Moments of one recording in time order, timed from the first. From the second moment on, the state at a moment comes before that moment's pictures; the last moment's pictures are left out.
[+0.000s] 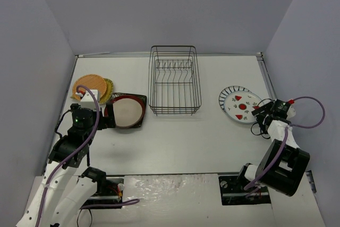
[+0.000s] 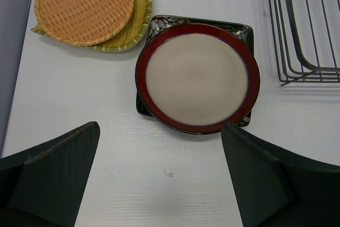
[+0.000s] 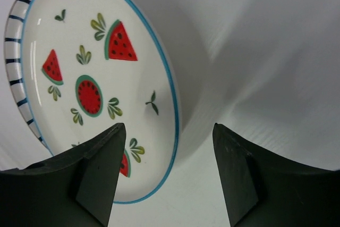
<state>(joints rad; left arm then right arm) -0.31 0.62 0.79 -0.64 -0.28 -0.14 -0.49 1.26 0.58 -0.20 -0.05 0.66</state>
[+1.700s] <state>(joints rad) -0.31 0.61 0.79 -0.64 -0.29 -0.14 -0.55 1.32 0.42 0.23 -0.29 0.71</state>
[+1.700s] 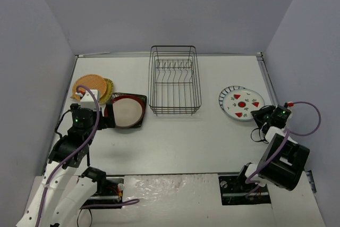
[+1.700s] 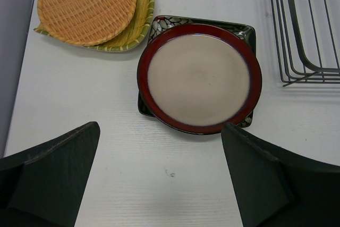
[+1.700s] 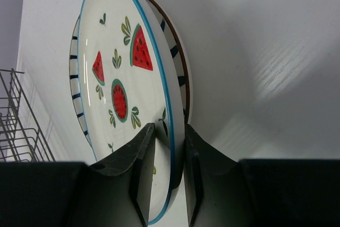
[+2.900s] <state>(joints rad) -0.31 0.65 0.79 -0.64 -0.30 -0.14 -0.19 1.39 1.28 -0.29 -0.17 0.49</state>
